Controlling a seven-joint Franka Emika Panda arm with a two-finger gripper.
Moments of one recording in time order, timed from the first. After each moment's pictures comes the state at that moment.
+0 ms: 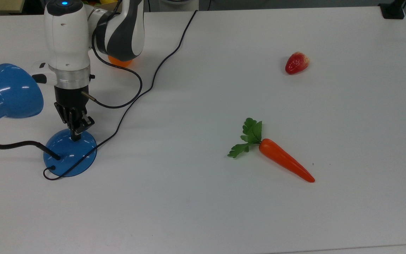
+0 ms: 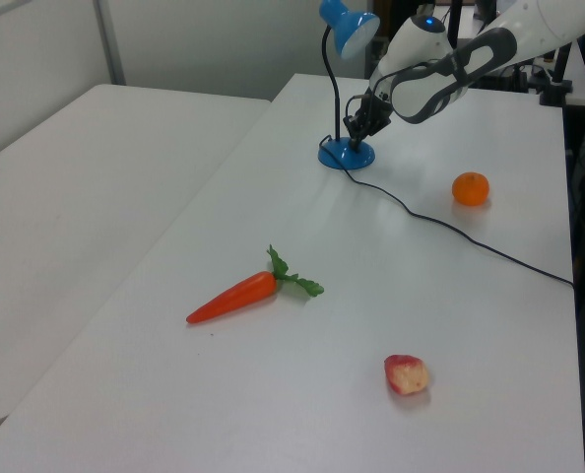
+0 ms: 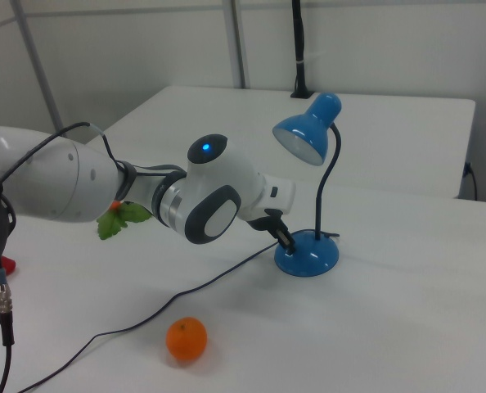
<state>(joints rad) -0.09 0.54 -0.16 -1.74 0.12 2.78 0.33</state>
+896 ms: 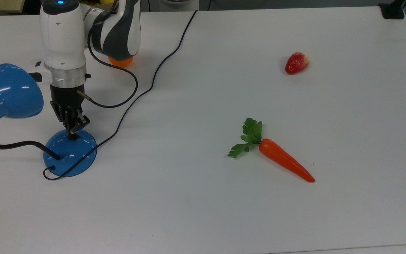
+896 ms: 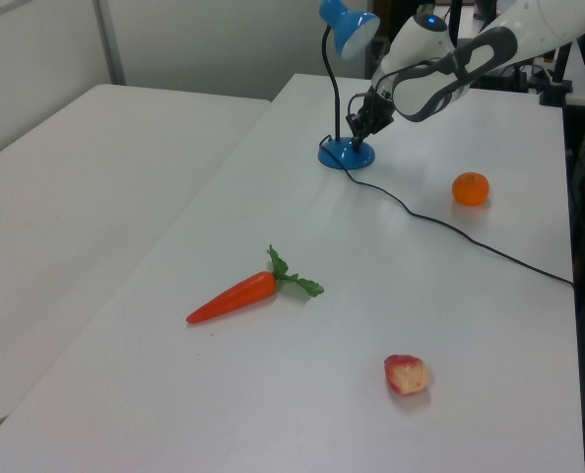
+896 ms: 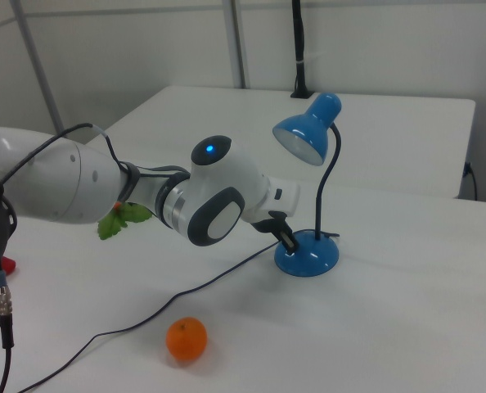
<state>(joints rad) -0.10 0.54 -0.16 -1.74 0.12 2.78 0.33</state>
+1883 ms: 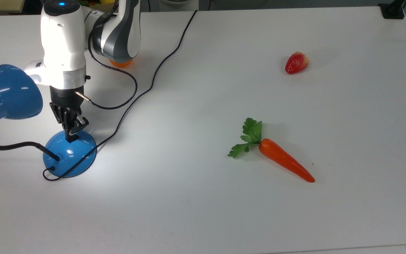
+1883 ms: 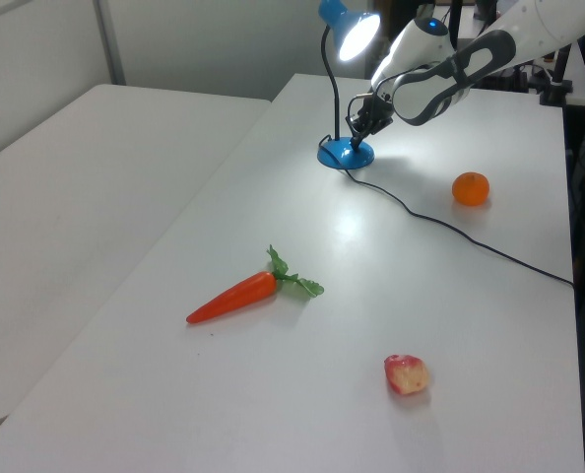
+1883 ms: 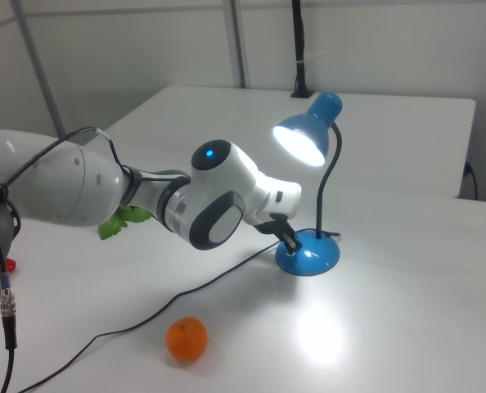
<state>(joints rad) -0.10 0.55 -0.16 -1.74 0.12 2.82 0.33</state>
